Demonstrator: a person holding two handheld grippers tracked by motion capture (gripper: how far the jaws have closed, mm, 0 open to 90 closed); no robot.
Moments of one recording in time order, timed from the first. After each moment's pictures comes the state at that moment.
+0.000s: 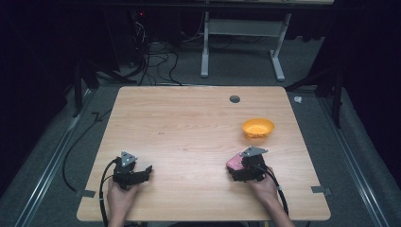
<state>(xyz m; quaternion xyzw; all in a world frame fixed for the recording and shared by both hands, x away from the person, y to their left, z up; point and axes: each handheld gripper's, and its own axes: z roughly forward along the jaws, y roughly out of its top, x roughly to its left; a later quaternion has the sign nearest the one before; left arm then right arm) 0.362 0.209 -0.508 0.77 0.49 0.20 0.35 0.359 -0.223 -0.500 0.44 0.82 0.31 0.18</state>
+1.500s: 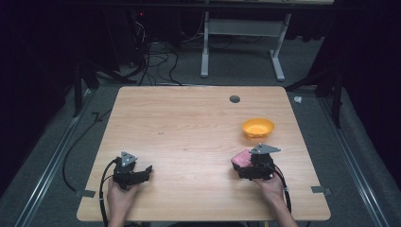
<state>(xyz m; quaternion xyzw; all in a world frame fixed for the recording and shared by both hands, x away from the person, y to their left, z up) 0.362 0.209 -0.508 0.77 0.49 0.20 0.35 0.349 -0.241 -0.475 0.47 0.79 0.35 0.18</state>
